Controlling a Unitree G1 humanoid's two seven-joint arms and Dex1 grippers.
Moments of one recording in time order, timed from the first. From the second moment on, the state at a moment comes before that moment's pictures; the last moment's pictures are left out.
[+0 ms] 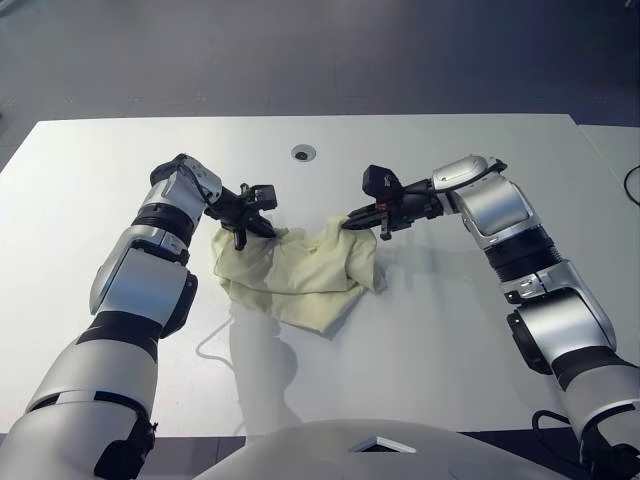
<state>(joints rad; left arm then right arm) -1.03 0.43 -0.40 1.25 0.27 0.00 -1.30 -0.82 -0.46 0.40 0.37 0.10 0.54 1.28</state>
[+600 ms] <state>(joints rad) -1.22 0.36 -0.06 1.29 0.07 0.20 -0.99 -1.16 -0.38 0.29 1.10 -0.02 0.22 1.06</state>
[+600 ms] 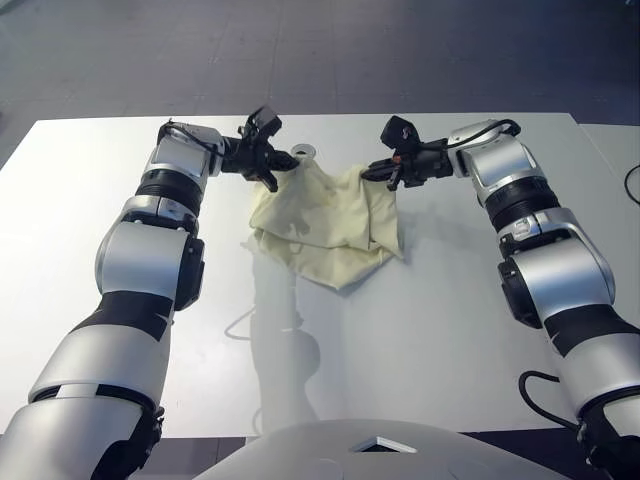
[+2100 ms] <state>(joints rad) -1.59 0.35 0.03 1.36 0.21 0.06 -0.29 -1.56 -0.33 0.06 1.37 -0.30 -0.04 0.21</state>
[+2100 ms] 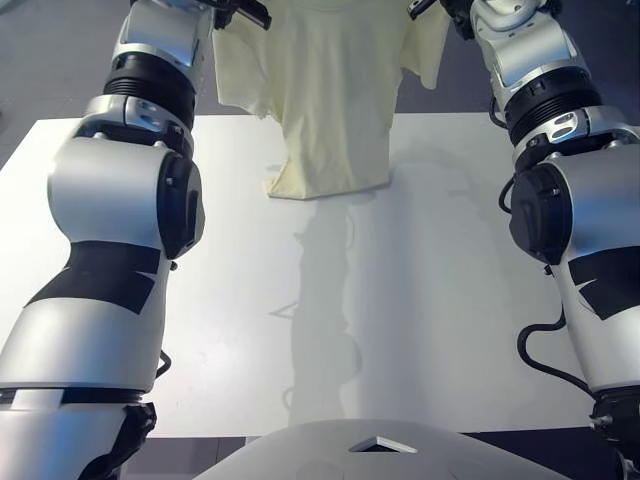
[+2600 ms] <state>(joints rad) -1.51 0.38 -0.06 1.32 0.25 -0.02 -0.56 -1.49 -0.38 0.05 1.35 -0.29 -0.12 0.50</state>
